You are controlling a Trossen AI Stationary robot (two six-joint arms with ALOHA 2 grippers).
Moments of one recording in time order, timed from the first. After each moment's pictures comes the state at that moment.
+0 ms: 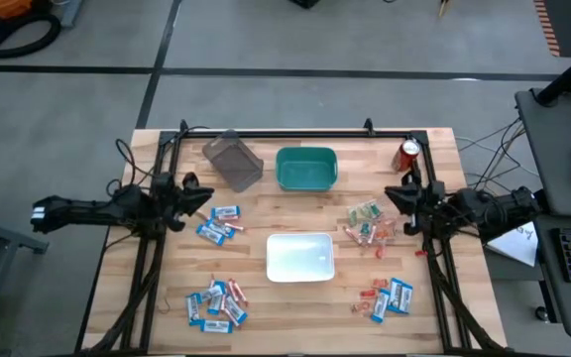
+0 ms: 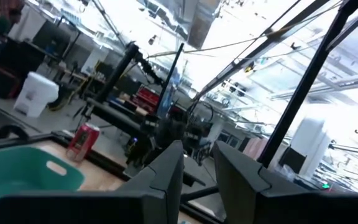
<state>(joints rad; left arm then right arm) 0.01 0.25 0.03 0.58 -0.10 -0.53 0.19 0.02 0.05 0.34 0.42 0.09</state>
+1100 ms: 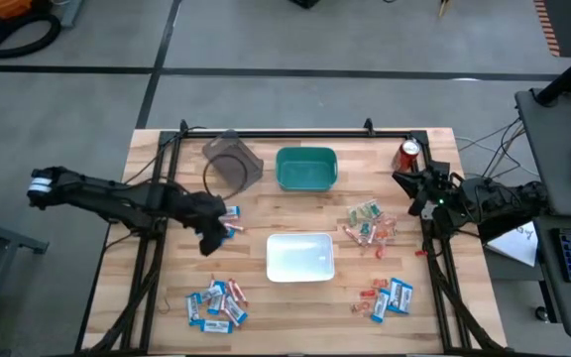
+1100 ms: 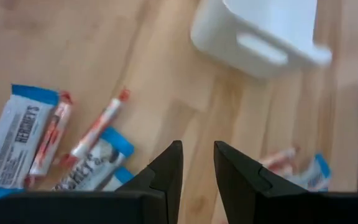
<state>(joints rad) -0.10 0.97 0.64 -0.61 0.09 -0.52 0.19 0.11 0.41 -0.41 0.68 0.46</state>
